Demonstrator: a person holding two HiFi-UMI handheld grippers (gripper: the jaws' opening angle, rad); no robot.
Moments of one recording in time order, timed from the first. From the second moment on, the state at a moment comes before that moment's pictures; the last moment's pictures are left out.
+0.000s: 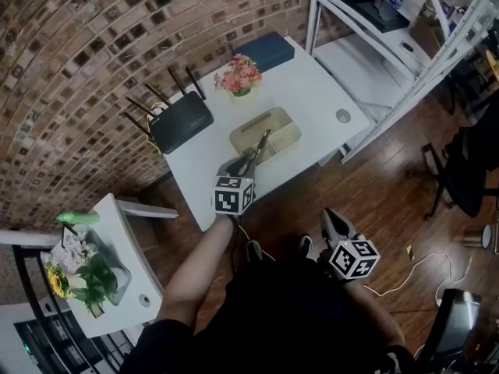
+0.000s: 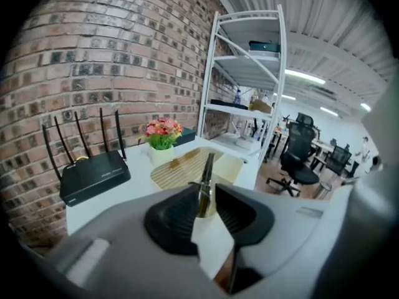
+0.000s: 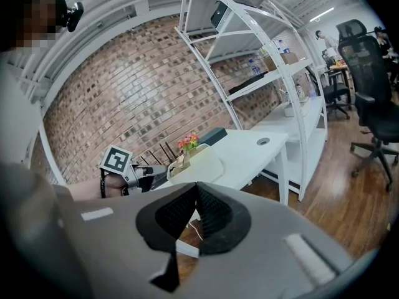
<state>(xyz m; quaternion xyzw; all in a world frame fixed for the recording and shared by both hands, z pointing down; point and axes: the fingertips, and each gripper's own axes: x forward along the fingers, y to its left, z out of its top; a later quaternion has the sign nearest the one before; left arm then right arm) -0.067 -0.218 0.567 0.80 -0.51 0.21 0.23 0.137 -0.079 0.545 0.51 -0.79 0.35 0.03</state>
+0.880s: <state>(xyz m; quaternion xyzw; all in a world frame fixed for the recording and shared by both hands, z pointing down) -0.053 -0.061 0.534 0.82 -0.46 0.09 0.34 0.061 -0.094 0.525 0.42 -0.86 0.28 0.07</state>
